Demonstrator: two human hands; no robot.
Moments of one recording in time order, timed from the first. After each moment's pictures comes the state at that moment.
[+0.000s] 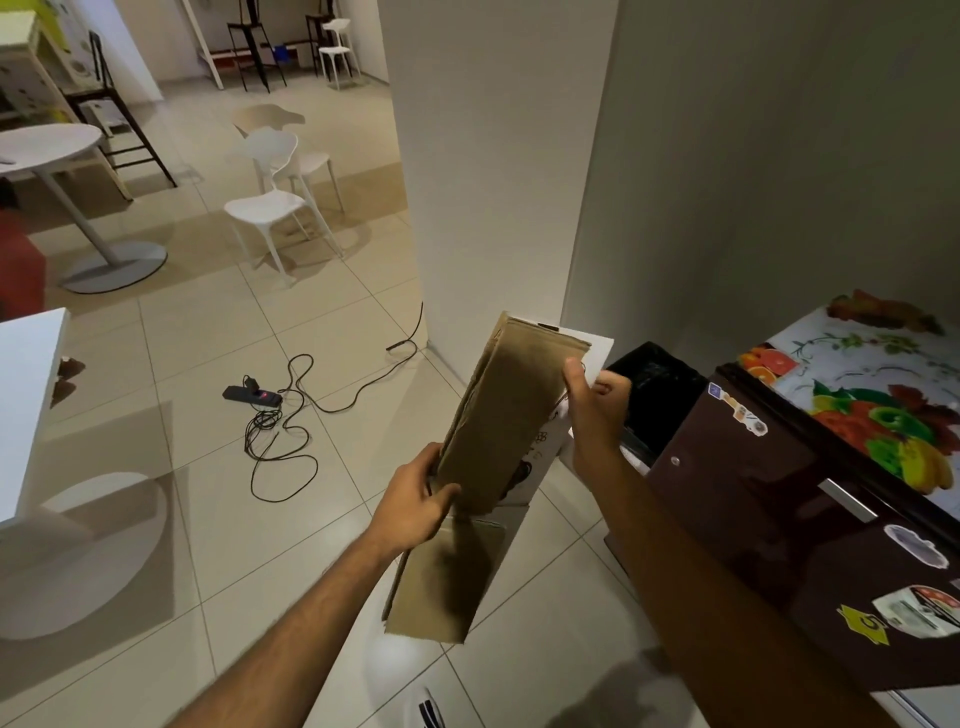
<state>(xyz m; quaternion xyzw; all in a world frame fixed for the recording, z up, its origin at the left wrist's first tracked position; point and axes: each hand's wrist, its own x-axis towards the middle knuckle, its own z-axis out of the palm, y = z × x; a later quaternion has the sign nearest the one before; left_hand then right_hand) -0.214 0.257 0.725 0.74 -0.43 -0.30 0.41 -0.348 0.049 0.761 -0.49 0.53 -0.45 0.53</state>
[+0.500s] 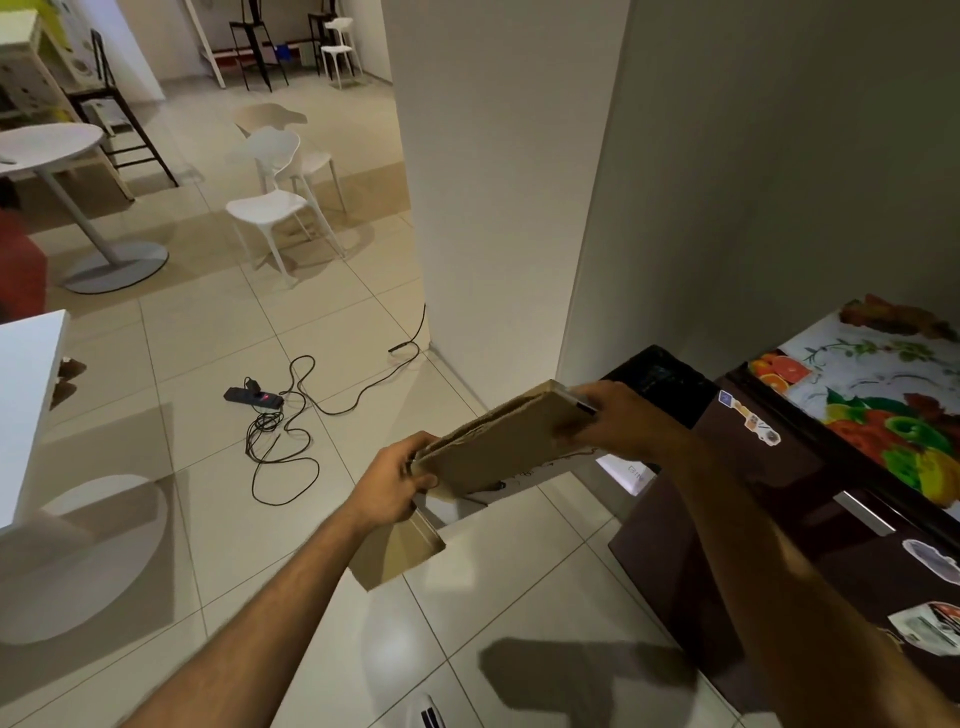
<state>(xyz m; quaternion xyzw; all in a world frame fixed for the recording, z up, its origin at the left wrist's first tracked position) -0.151 0.243 0.718 0.72 -0.39 -0.38 0.44 -0.393 0.035 0.829 -0.87 0.27 -0.02 0.41</state>
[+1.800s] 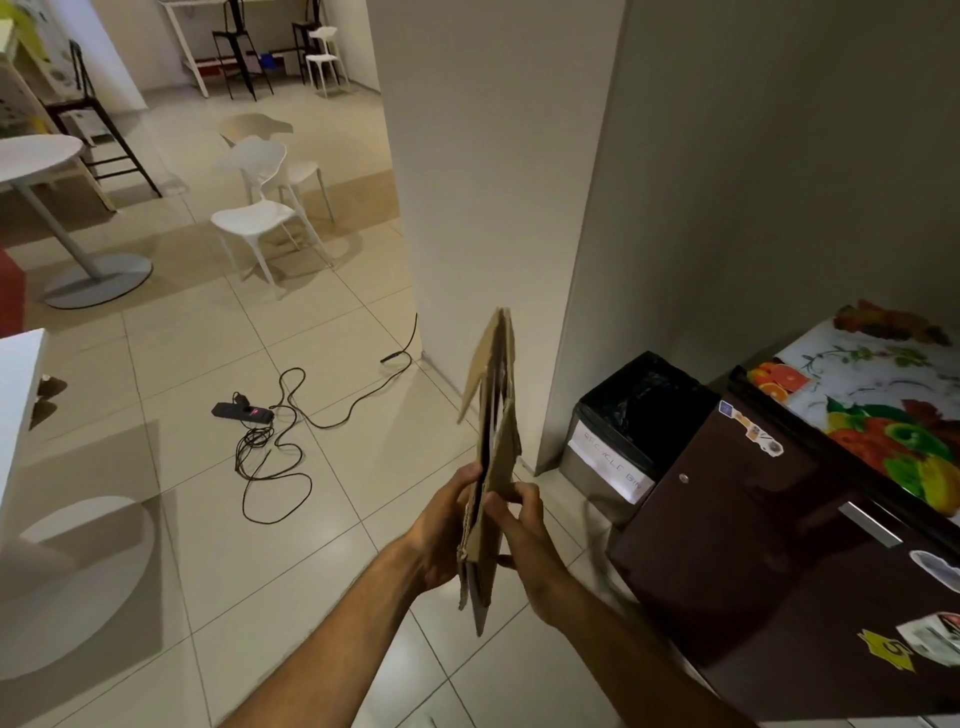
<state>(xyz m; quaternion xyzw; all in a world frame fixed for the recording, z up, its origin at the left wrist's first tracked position) -0.211 0.210 0.713 0.46 -0.16 -0.69 0.53 -0.342 0.163 0.716 -0.55 0.40 -0.16 0.72</state>
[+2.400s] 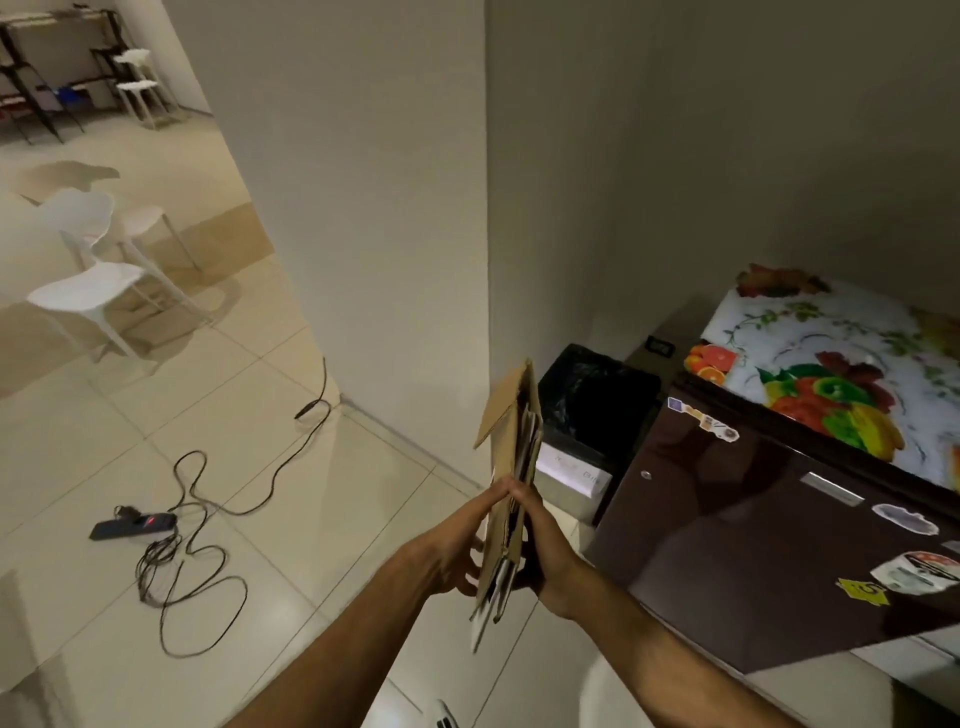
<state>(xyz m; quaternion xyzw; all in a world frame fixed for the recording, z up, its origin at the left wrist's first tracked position) -0.166 0.069 0.692 0.63 -0.24 -0.70 0.22 -0.308 0.058 0.699 -0.35 0.46 -0.21 0.79</state>
